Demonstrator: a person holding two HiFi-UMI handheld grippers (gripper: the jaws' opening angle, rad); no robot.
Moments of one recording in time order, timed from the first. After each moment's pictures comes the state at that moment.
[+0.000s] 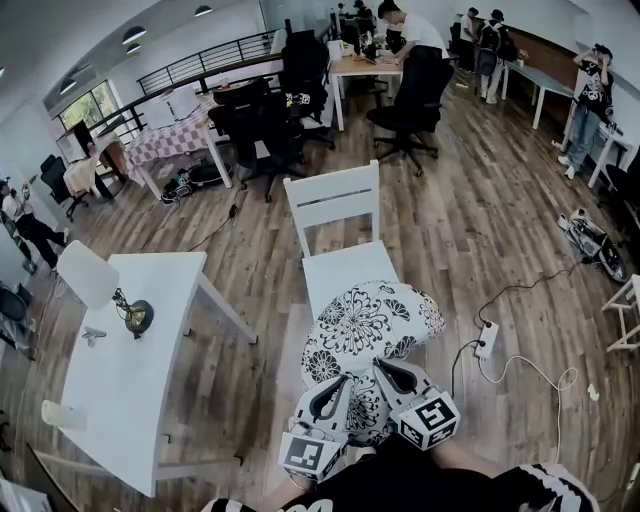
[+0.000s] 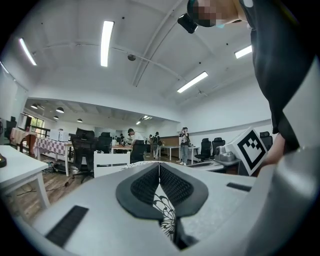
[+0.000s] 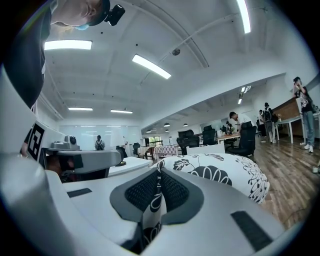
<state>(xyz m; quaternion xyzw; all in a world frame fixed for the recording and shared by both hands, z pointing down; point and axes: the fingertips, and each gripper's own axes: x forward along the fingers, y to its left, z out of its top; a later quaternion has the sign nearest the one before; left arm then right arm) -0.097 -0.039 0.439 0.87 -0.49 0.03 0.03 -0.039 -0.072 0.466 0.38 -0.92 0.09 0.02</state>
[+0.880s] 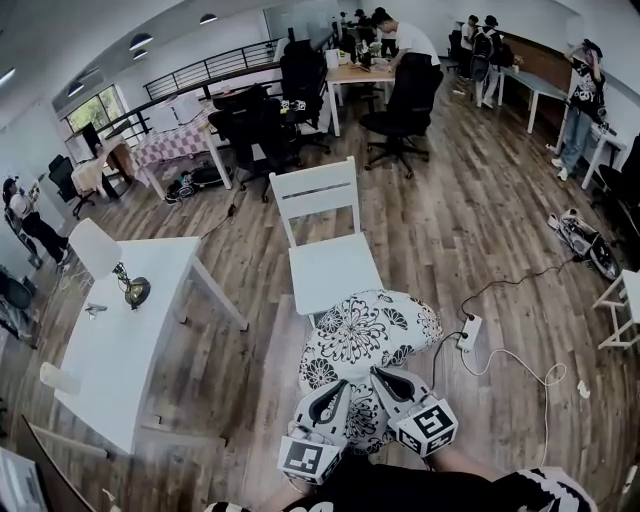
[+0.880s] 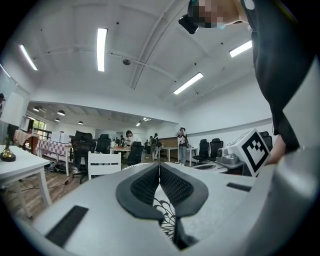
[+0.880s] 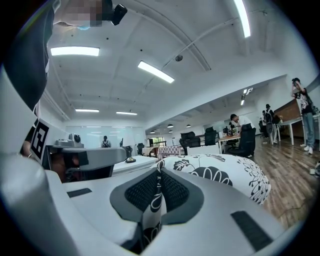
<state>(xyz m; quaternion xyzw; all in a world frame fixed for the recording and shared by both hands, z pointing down) 0.001 0.076 0.427 0.87 -0.49 0.02 0.02 0.053 0.049 0.461 0.36 -0.93 0.08 0.02</state>
